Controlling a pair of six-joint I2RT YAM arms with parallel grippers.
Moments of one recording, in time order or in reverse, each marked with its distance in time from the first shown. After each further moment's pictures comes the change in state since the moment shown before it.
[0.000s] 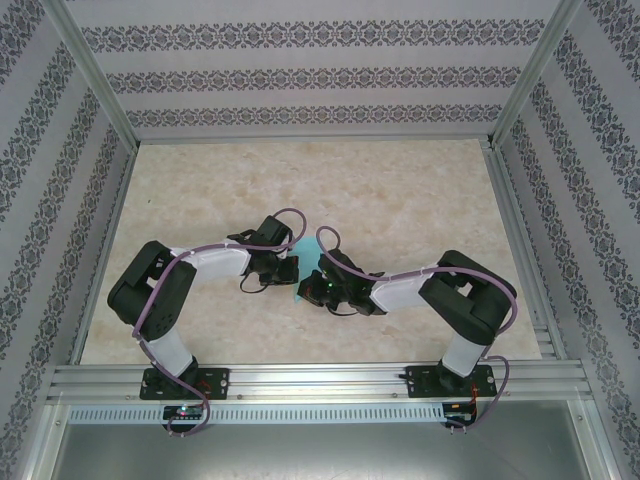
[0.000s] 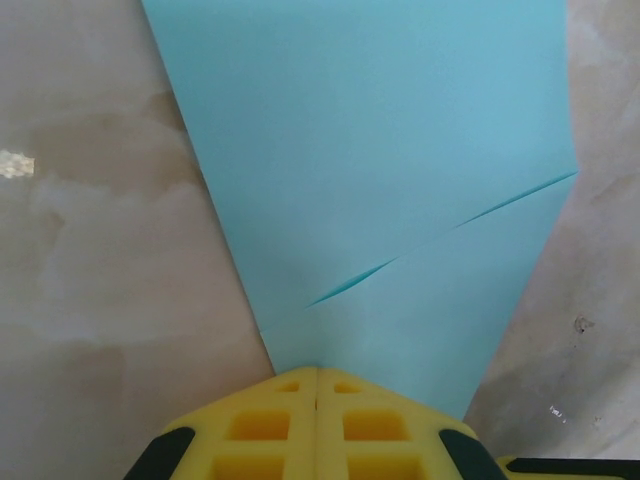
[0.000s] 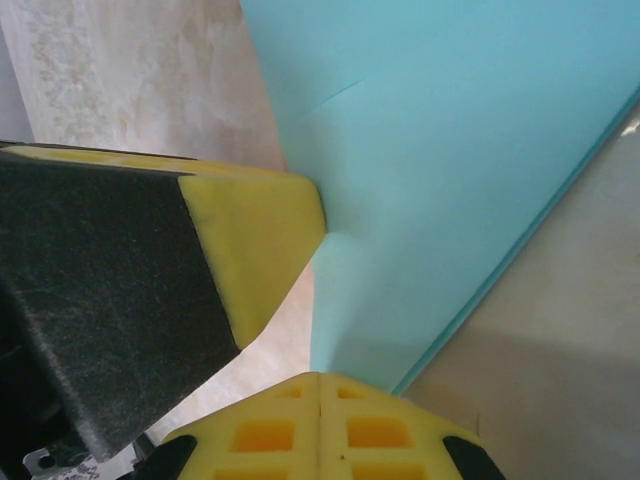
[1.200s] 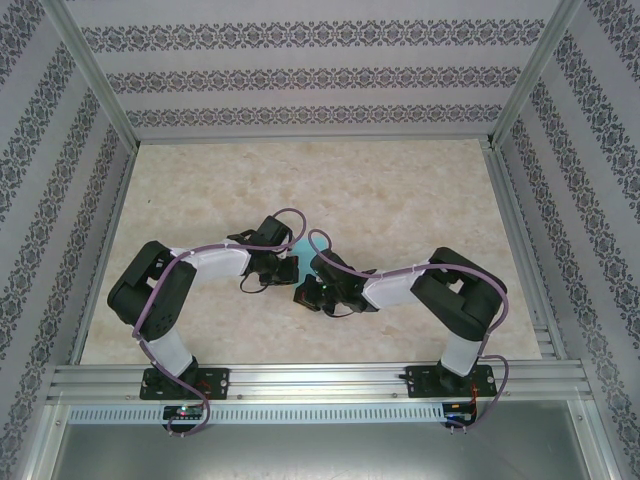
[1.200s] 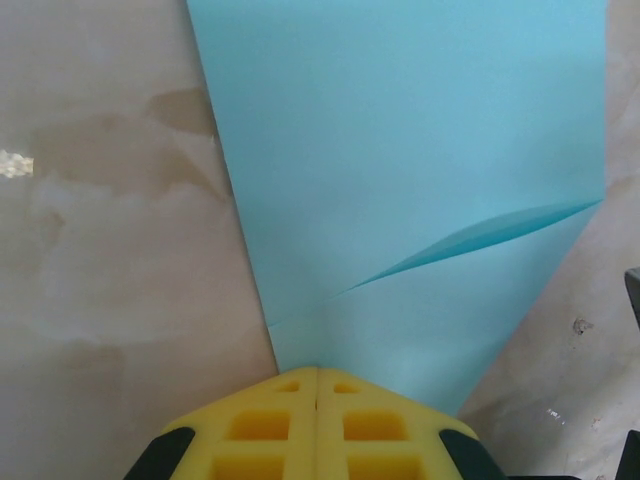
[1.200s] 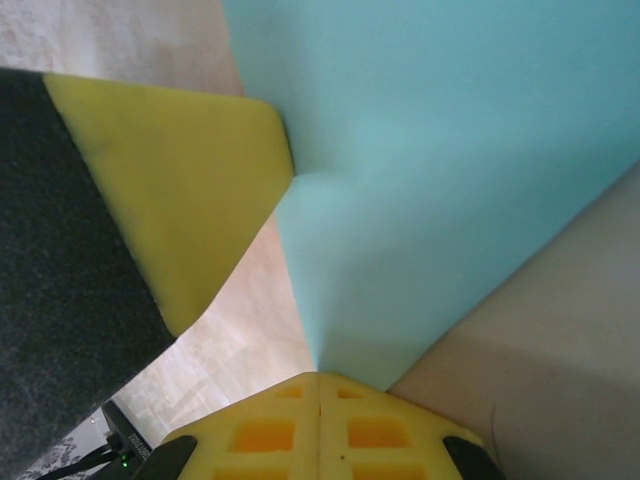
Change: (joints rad) left arm 0.000 0.000 0.000 0.002 -0.001 -0.004; right arm 0.022 0.045 0.069 -0.113 -0.060 -0.029
